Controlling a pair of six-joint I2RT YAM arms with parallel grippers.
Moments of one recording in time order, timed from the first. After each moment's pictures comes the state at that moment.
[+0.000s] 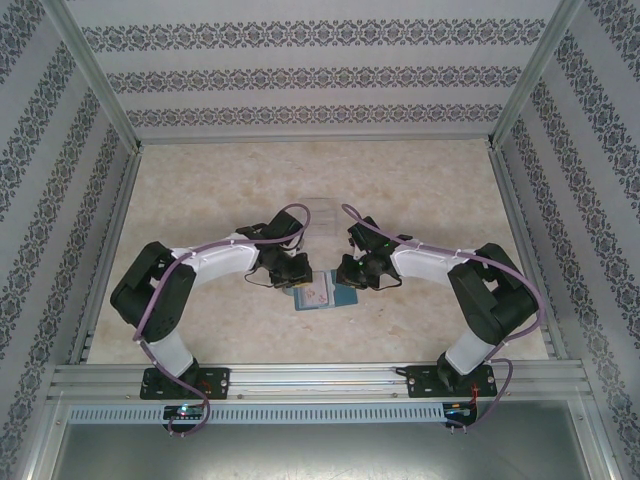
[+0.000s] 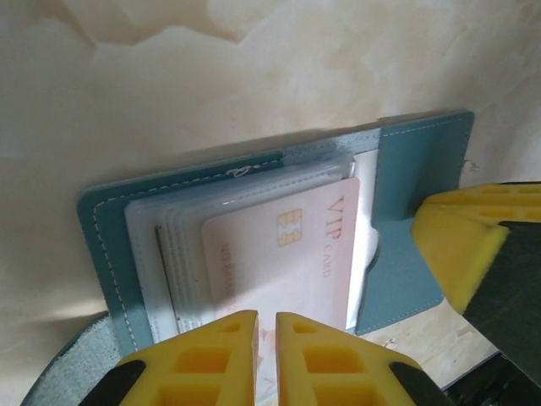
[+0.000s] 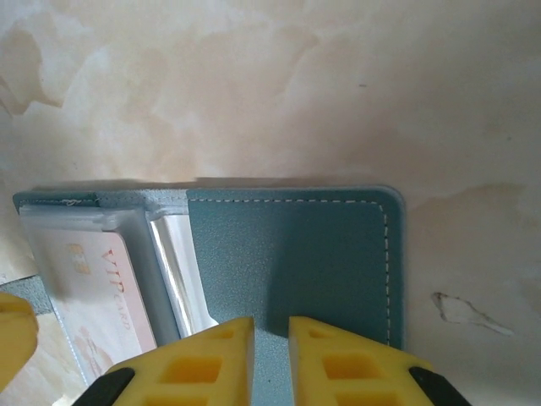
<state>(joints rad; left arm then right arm) -0.62 1.72 1.01 -0.49 0.40 -0.80 0.59 1.65 0.84 -0.37 -0.34 0.77</state>
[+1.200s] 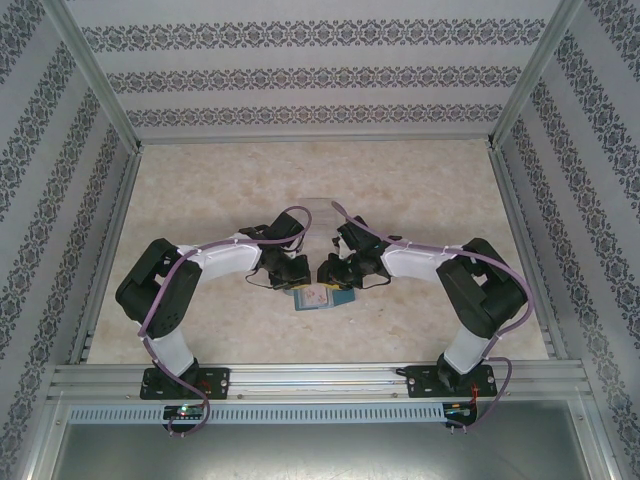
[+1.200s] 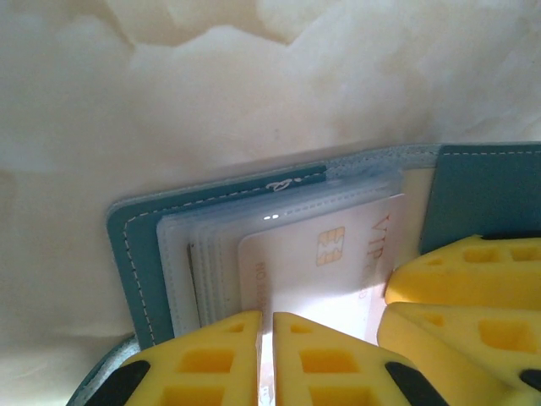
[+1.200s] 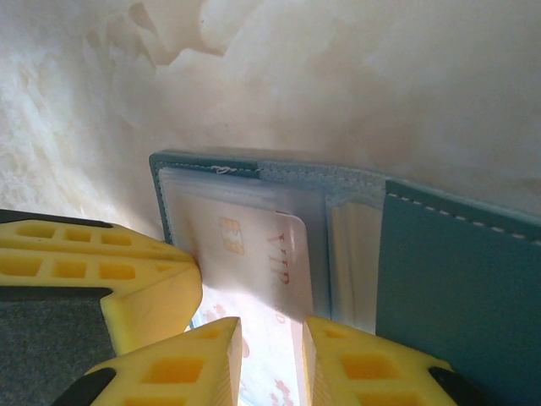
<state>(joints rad) -0.62 1.75 1.01 -0.49 0.38 -0.80 0.64 1.71 0.87 -0.24 -0.52 0.85</state>
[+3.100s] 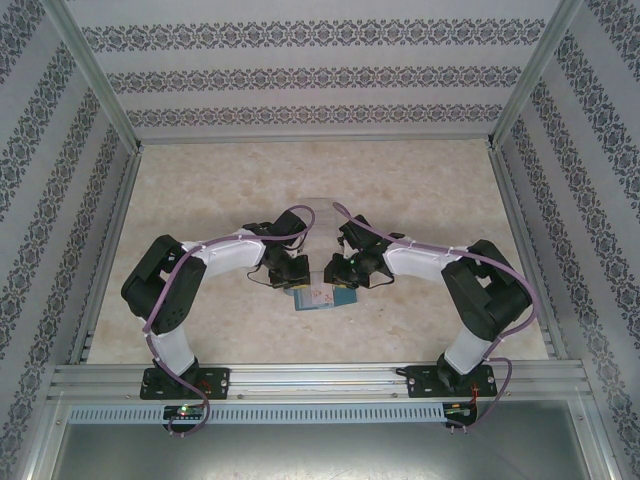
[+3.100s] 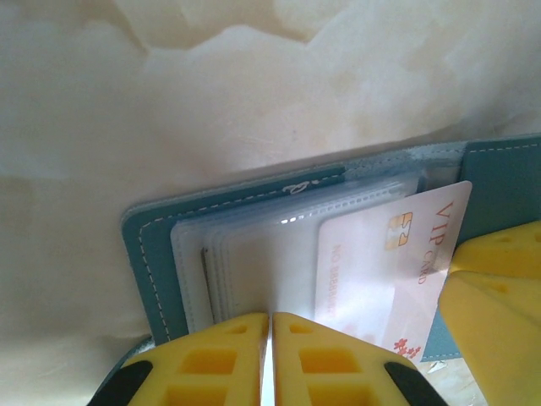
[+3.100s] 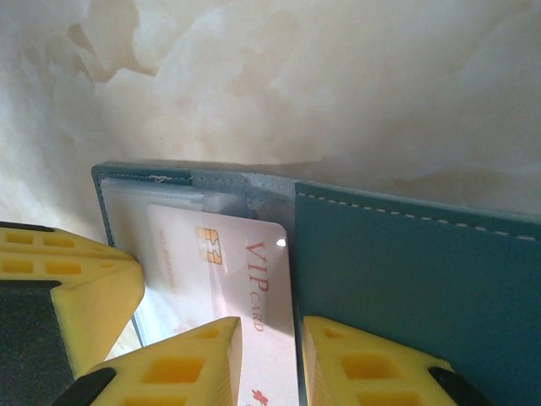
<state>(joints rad) -0.62 1.79 1.06 -0.57 0.36 -0.75 0.63 1.69 0.89 -0.35 -0.42 0.79</state>
